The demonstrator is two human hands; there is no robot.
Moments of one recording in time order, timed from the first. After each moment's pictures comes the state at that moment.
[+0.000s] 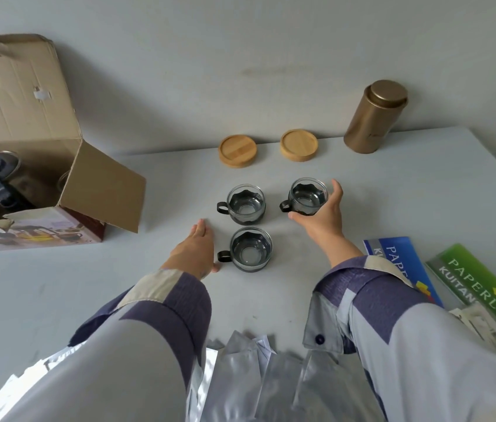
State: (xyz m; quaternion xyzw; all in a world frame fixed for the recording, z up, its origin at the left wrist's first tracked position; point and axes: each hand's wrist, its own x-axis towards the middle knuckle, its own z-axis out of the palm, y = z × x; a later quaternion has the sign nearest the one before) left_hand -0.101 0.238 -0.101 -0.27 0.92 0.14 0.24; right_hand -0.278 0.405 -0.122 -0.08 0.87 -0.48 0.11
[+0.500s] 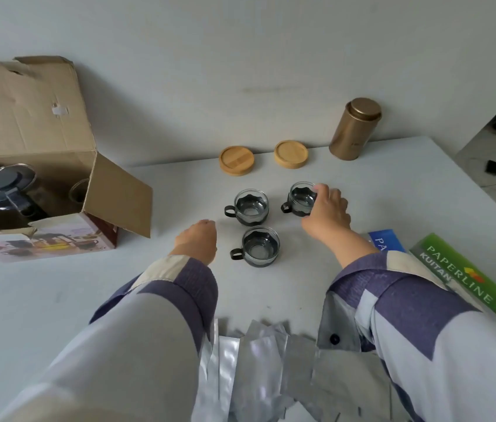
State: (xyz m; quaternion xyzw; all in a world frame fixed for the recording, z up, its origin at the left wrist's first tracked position) left_hand -0.091 0.219 -0.077 -0.27 0.94 0.11 0.17; right_hand -0.230 0.405 -0.048 -0.12 0.97 -0.18 0.11
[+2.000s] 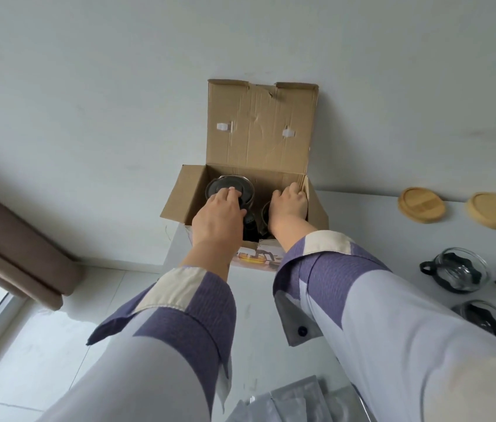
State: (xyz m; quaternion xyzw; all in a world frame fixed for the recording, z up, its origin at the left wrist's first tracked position) left_hand 0.078 -0.040 -0.020 -0.40 0.91 0.05 -0.11; right_hand -0.050 -0.011 -0.048 -0.40 0.91 0.13 0.03
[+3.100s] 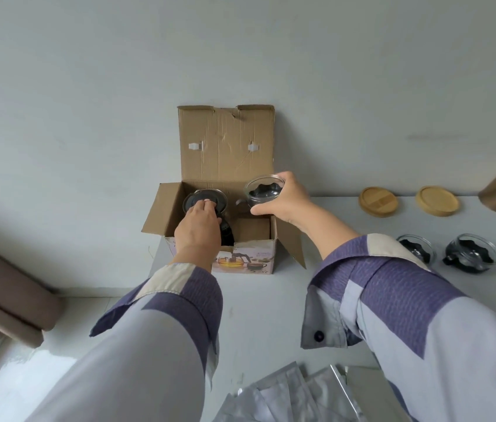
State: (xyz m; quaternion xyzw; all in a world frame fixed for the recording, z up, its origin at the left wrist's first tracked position) left_hand 0.077 -0.034 -0.012 -0.42 0.90 0.07 -0.08; right_hand -0.066 0.065 0.019 -0.31 0.83 -0.41 0.21
